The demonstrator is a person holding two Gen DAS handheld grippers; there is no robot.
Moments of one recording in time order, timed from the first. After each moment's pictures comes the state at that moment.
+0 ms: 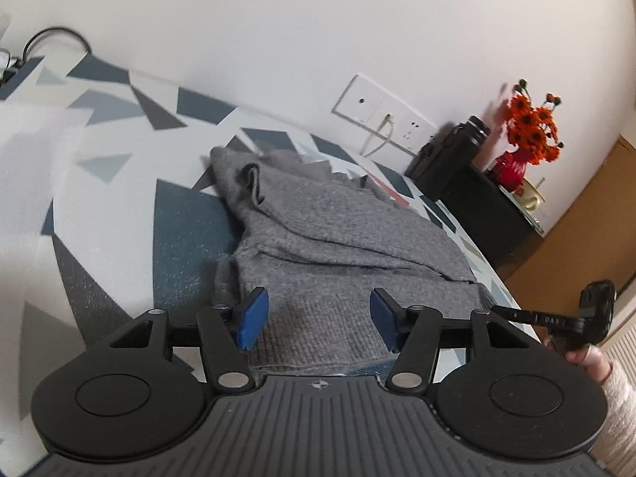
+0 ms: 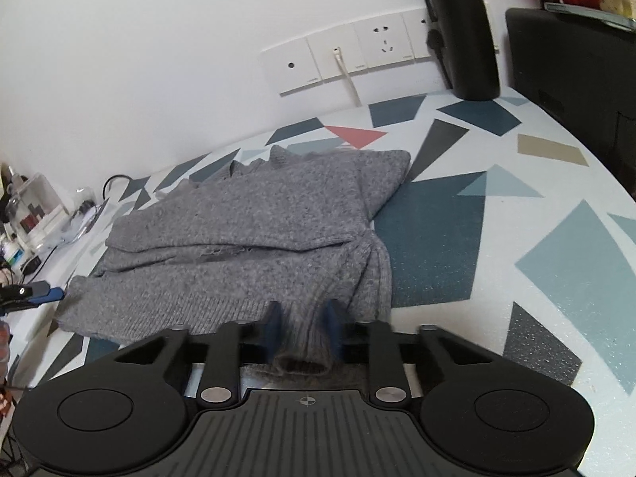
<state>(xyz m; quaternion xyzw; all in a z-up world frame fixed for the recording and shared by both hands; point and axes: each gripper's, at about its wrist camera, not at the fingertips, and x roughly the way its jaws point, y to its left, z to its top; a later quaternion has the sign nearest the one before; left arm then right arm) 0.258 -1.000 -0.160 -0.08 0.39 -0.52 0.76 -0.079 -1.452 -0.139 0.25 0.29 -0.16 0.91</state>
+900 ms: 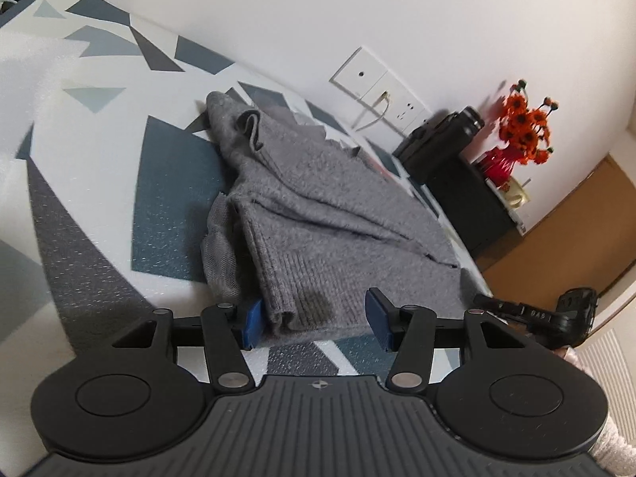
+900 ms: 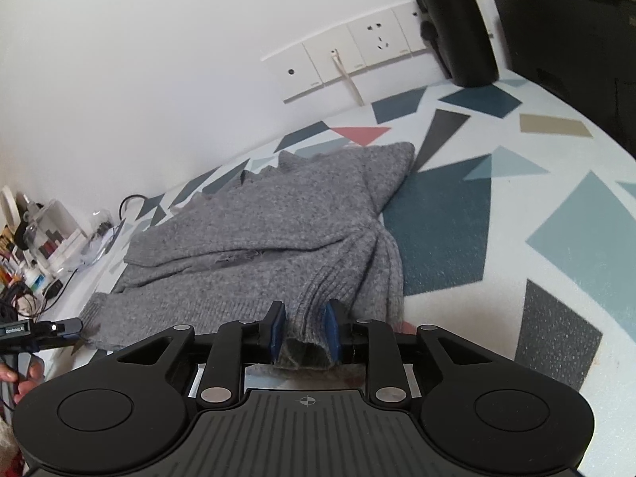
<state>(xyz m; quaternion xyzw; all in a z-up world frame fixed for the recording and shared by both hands) 0.261 -1.001 -0.187 -0.12 0.43 -0.54 0.71 -0.090 -1.459 -0.147 0.31 0.27 -0.14 0.90</state>
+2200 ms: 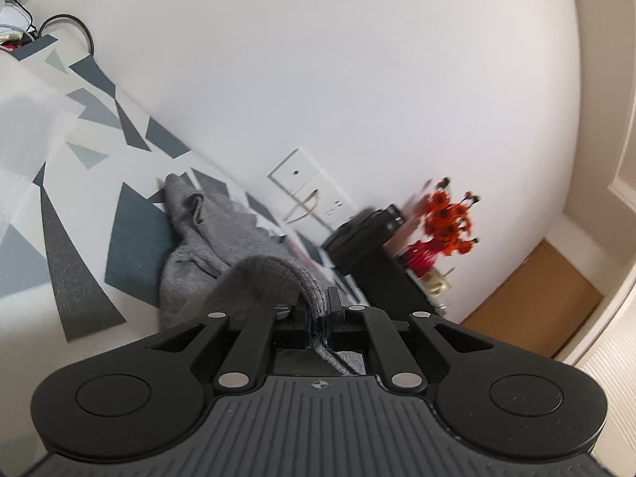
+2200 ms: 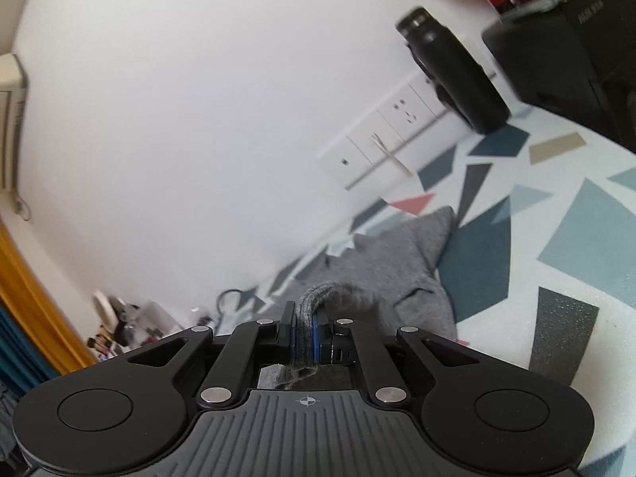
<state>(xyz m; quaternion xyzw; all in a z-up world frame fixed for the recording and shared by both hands) 0.212 -0.929 -0.150 -0.27 0.31 -0.57 0.71 -0.181 -1.450 -0.102 0.40 0.09 -0.07 0.91</state>
